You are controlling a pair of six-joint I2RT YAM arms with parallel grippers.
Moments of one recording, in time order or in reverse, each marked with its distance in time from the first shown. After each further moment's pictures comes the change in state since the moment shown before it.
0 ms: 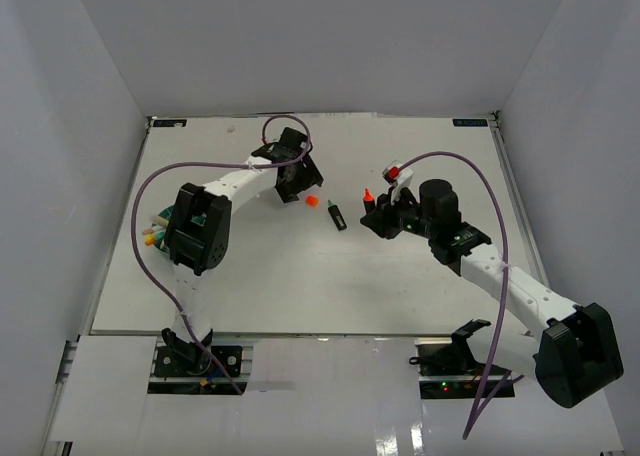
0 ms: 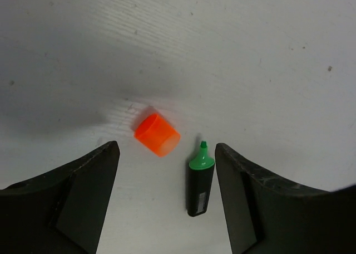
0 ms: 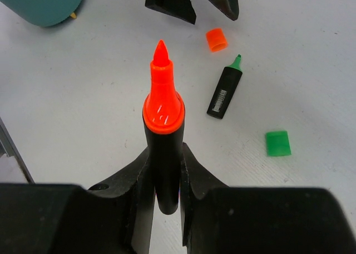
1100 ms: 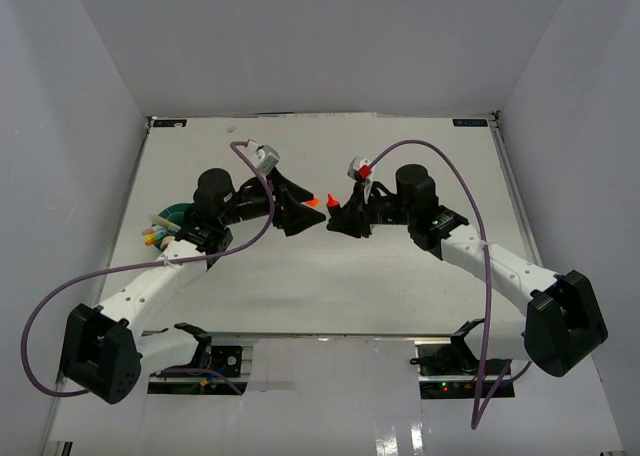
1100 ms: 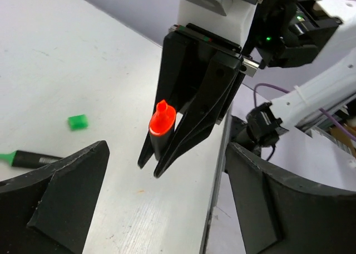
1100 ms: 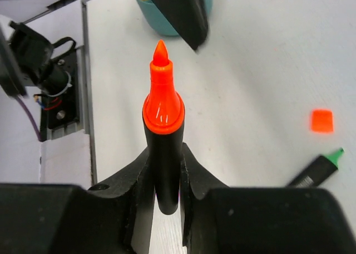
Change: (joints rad) left arm 0.026 -0.886 -0.789 0.888 0.914 0.480; right arm 0.130 0.175 0.178 0.100 -0.362 -0.051
